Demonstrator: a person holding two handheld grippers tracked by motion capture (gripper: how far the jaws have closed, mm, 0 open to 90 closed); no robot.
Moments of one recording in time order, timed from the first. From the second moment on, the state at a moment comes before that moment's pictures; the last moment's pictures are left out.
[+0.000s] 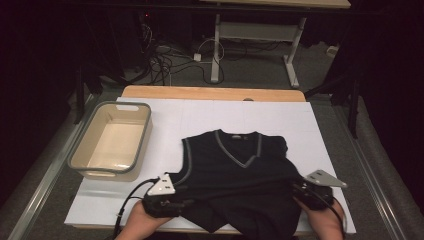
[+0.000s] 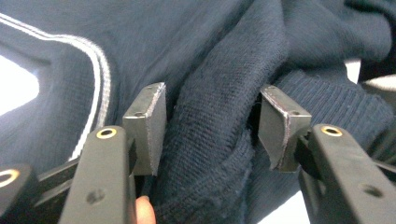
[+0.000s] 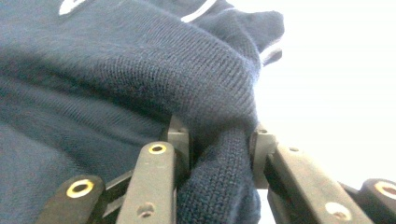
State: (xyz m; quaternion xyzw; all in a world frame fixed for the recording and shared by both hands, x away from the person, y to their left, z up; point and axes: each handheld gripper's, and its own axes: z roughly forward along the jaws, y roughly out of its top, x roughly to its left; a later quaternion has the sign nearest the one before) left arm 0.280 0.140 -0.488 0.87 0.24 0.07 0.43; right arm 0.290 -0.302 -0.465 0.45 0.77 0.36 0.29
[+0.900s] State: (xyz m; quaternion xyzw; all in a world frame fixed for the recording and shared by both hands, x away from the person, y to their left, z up) left arm 0.360 0.107 -0.489 0.85 0.34 0.07 0.39; right arm 0.271 -0.317 -0.466 0.46 0.74 0.42 0.27
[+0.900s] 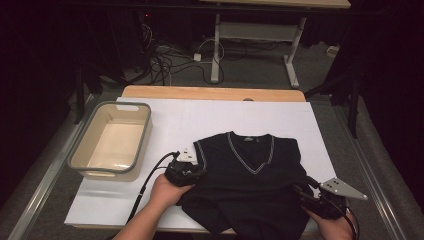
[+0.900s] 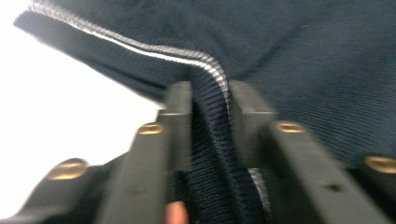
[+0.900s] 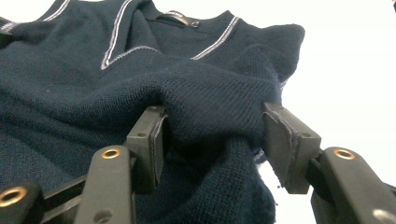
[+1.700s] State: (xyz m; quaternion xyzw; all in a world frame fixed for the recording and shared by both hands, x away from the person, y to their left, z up) left arm 0.322 0.164 -0.493 0.83 0.36 0.18 0.40; right arm 0.322 -0.285 -0.440 0.44 0.73 0.44 0.27
